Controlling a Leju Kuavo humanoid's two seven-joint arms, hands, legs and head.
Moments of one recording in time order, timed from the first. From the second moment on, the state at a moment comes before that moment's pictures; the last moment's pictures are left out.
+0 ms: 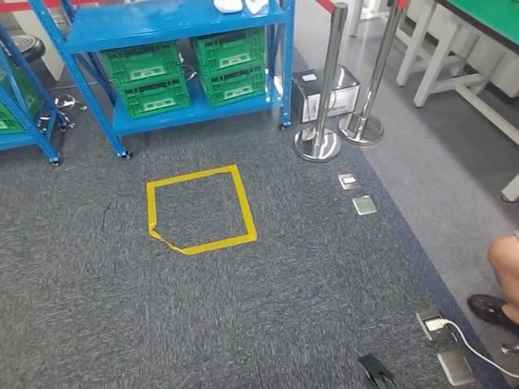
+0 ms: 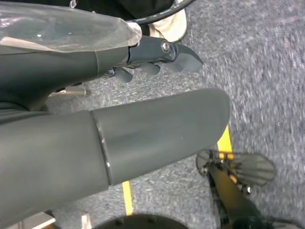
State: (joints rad) left arm -0.11 0.14 -1.12 -0.21 1.15 0.18 -0.01; right arm -0.06 -0.07 0.48 -0.20 -0.43 -0.16 0.09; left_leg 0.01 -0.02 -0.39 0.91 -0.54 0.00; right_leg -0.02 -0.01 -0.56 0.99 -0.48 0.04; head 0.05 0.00
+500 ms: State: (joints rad) left arm -0.11 0.15 -1.13 -0.21 1.17 0.18 0.00; right arm -0.06 -0.06 0.48 -0.20 -0.44 -0.13 0.06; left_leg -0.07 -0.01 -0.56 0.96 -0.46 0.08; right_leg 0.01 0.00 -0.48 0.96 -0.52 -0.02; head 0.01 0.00
